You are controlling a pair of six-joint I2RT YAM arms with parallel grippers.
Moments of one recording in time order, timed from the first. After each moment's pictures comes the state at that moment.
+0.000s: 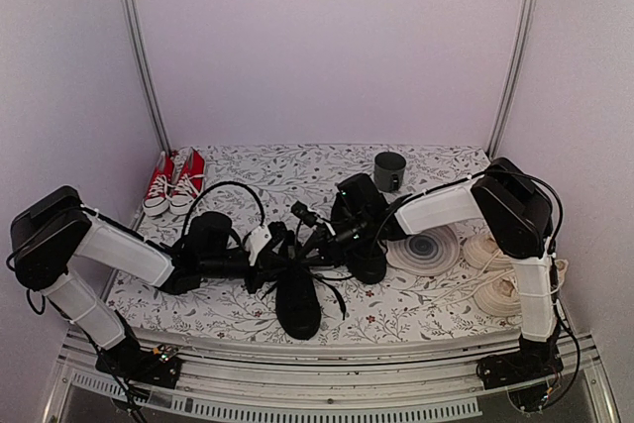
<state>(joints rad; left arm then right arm) -0.76 1.57 0.47 0.62 0.35 0.16 0.83 2.16 1.35 0.11 -0.97 -0.10</state>
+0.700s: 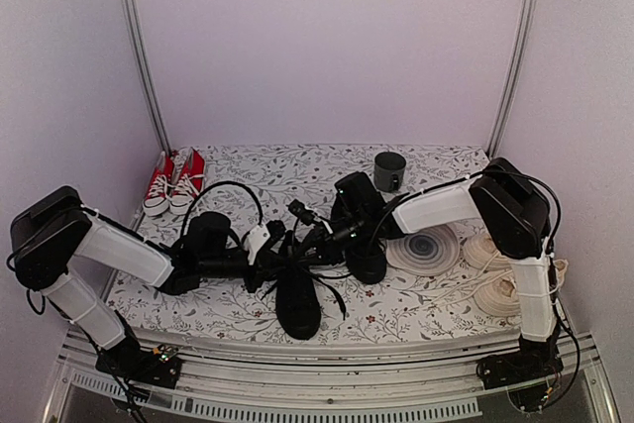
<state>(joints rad) -0.76 1.57 0.46 0.63 0.35 0.14 0.84 2.17 1.38 0.11 -0.98 -0.09</state>
